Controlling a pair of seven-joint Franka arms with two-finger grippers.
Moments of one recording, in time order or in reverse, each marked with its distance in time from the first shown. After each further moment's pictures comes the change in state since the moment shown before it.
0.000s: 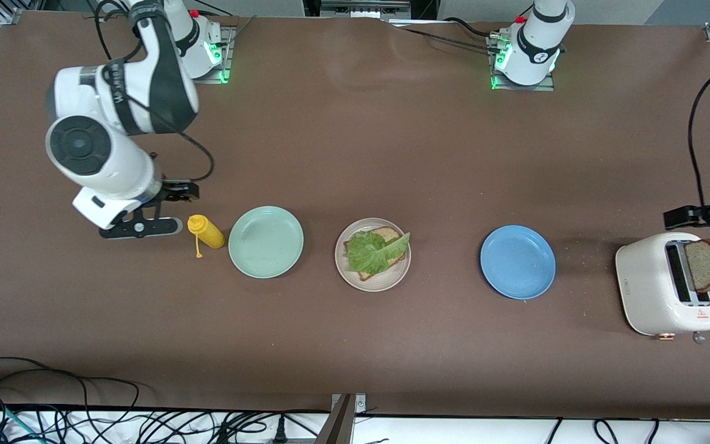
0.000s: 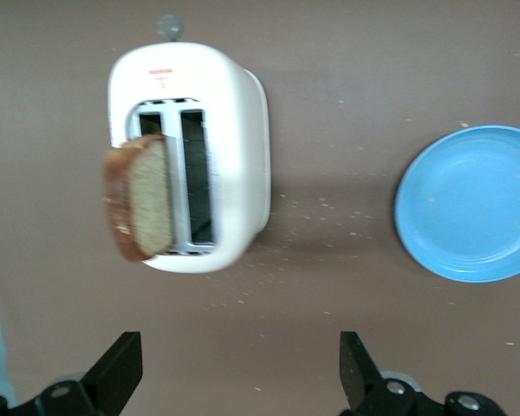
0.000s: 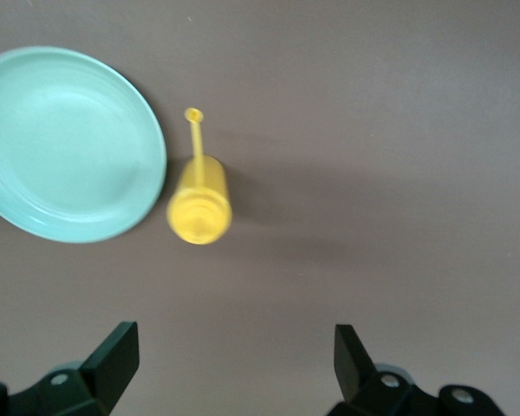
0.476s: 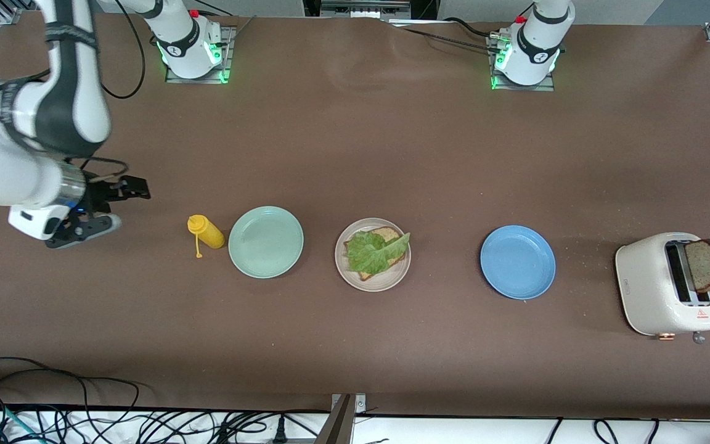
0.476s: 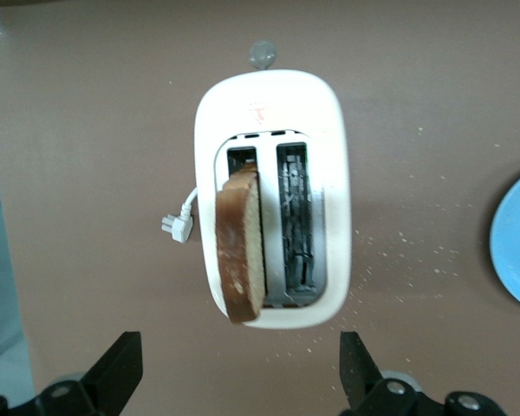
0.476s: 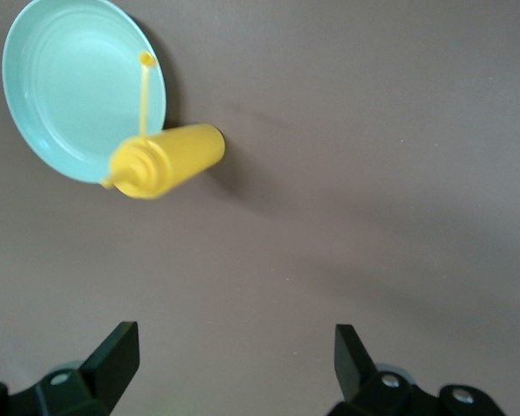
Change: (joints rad) left arm 0.127 0.080 0.002 -0.001 0.000 0.180 0.136; right arm -0.159 -0.001 -0.117 -0.103 0.299 0.014 -0.551
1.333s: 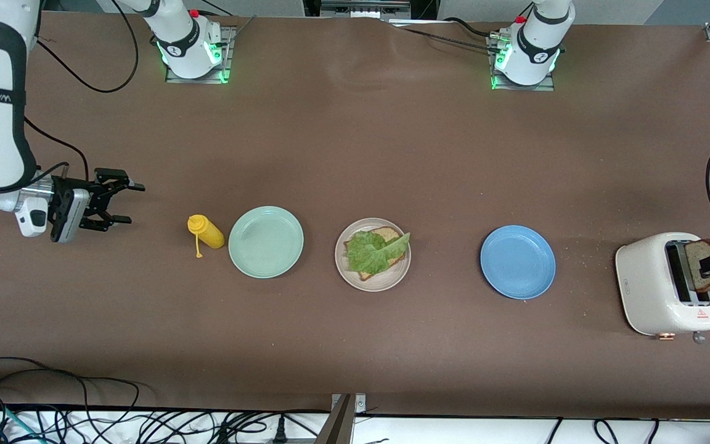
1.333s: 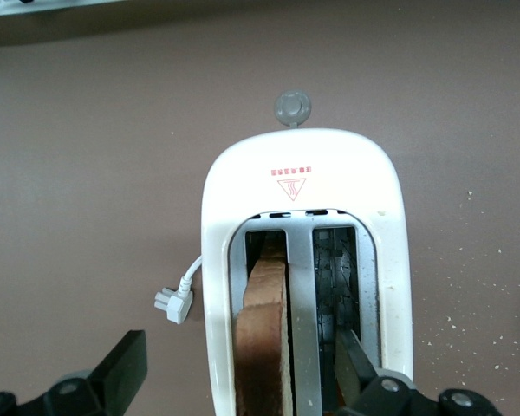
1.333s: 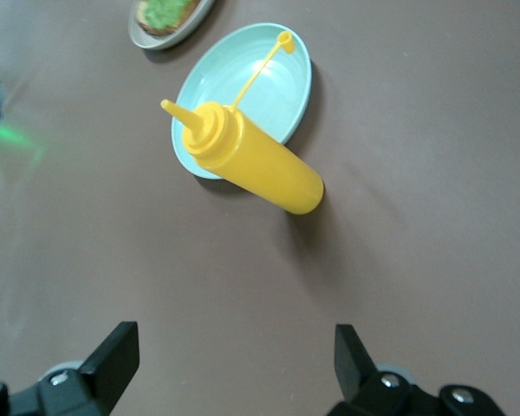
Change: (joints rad) left arm 0.034 0.139 -0.001 -0.001 -0.022 0.234 0.004; right arm -0.206 0.137 0.001 -0.169 0.561 -0.037 -1.012
